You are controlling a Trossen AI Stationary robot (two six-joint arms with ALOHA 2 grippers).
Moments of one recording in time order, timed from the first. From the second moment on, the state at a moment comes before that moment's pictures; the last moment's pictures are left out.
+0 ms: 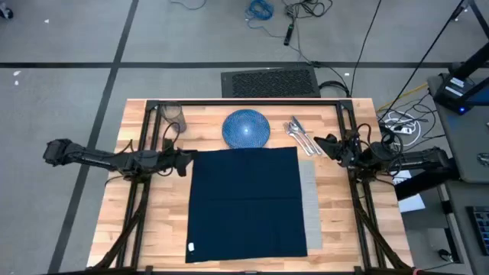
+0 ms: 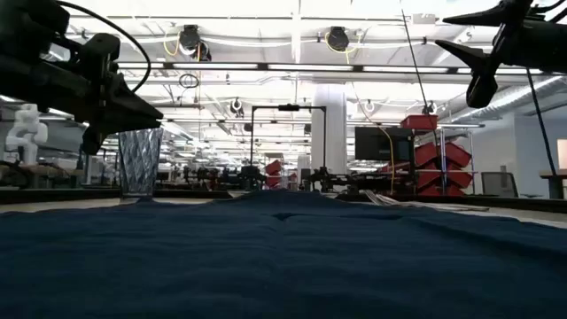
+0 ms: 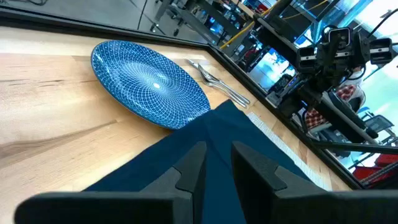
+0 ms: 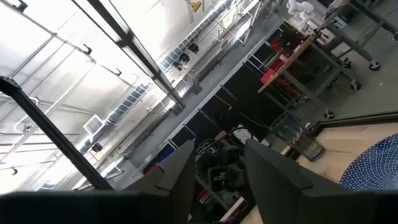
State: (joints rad) left arm -0.09 0.44 0.01 0.20 -0.48 -0.74; right arm 0.05 0.17 0.01 0.54 0.34 0.75
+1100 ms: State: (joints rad) left arm -0.09 0.44 0.01 0.21 -0.49 -0.70; right arm 0.05 0.17 0.01 0.55 0.34 1.02
